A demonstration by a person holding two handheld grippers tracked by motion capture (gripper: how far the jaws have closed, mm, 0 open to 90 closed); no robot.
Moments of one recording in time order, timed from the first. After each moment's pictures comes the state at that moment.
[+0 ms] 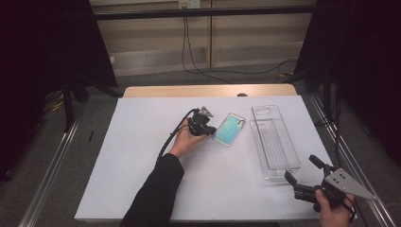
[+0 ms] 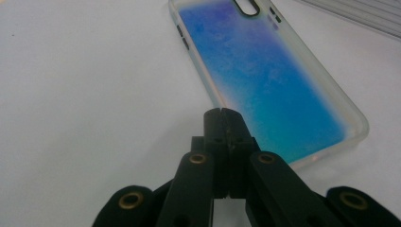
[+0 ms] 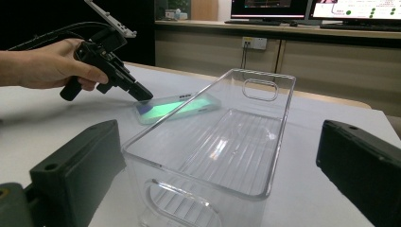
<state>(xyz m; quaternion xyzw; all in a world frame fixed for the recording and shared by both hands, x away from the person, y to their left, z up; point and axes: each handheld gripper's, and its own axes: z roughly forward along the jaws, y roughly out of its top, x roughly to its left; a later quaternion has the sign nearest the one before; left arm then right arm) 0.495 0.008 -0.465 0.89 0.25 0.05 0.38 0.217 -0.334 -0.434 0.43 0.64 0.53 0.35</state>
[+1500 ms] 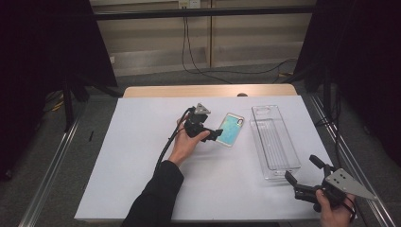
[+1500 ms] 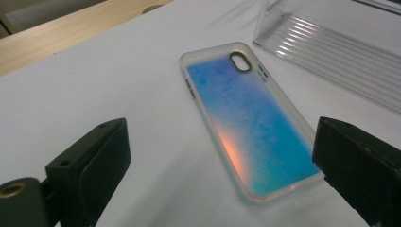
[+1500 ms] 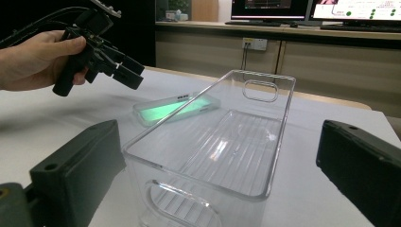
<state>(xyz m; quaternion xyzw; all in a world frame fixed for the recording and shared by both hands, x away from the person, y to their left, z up) 0.478 0.011 -0.442 0.85 0.29 0.08 0.44 0.217 -0.334 -0.433 0.43 0.64 0.54 0.35</state>
